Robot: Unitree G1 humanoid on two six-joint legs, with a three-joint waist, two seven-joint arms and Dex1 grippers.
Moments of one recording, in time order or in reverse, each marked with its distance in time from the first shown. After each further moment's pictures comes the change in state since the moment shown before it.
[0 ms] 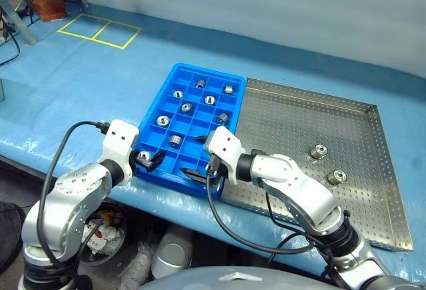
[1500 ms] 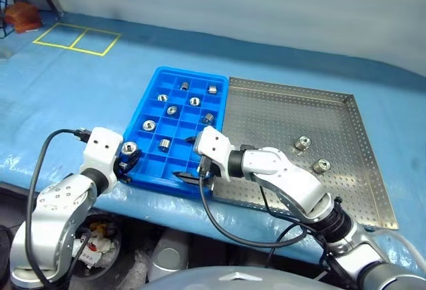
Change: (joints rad) left arm 0.168 0.024 0.051 -0.067 0.128 -0.048 0.000; right arm -0.116 -0.012 0.082 0.100 0.028 -0.056 0.065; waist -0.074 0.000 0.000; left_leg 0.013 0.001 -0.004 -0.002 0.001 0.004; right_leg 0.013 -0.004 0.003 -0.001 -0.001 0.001
